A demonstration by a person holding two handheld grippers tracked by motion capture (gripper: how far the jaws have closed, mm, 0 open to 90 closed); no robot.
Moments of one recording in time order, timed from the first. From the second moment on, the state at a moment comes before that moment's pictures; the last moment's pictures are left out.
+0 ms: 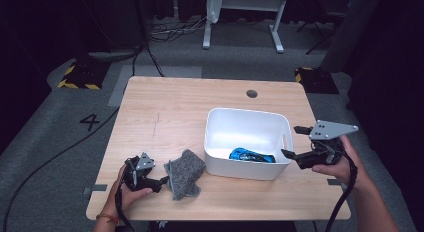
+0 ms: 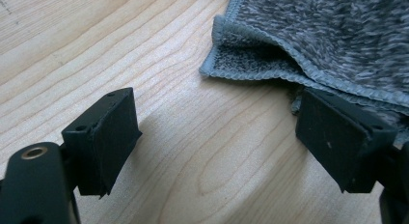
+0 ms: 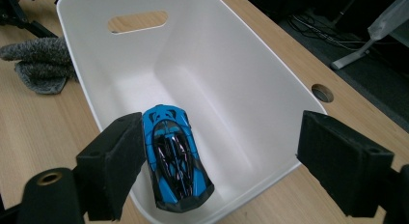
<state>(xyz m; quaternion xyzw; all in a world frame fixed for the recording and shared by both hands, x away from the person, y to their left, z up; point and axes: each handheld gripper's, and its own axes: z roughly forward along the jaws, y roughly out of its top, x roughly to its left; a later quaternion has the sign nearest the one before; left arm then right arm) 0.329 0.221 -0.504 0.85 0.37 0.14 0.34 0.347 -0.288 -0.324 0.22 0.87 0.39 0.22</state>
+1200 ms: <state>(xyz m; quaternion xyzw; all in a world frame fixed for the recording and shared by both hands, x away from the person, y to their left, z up) 0.329 0.221 -0.504 0.85 0.37 0.14 0.34 0.324 -0.334 -0.393 0.28 0.86 0.37 0.21</state>
